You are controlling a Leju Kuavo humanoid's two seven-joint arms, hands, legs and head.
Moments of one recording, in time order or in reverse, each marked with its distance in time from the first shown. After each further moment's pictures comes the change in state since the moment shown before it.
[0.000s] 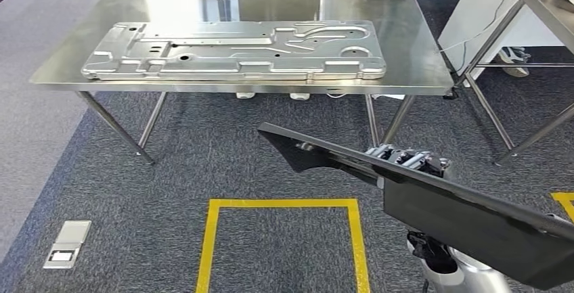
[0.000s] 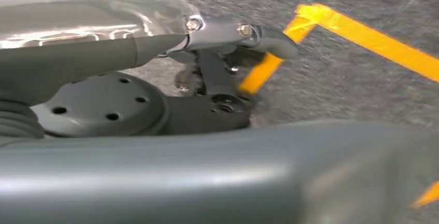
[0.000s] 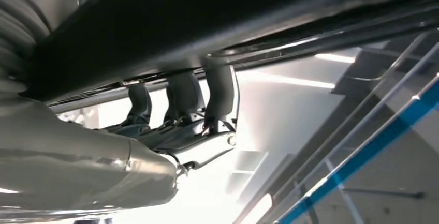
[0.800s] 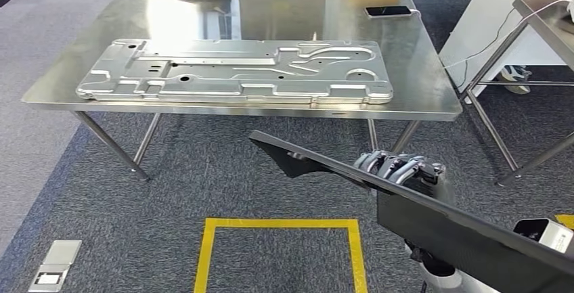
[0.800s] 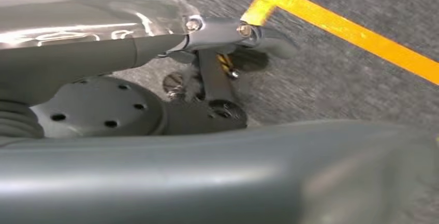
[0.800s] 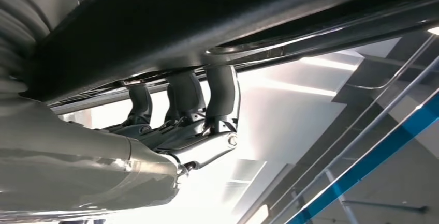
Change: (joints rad) left arm 0.003 -0.001 0.000 0.000 -0.001 -0.001 -0.003; right arm 0.006 -0.005 0.005 -0.001 0.014 0.014 -0.010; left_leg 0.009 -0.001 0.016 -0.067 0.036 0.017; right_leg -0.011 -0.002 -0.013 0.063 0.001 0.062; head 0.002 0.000
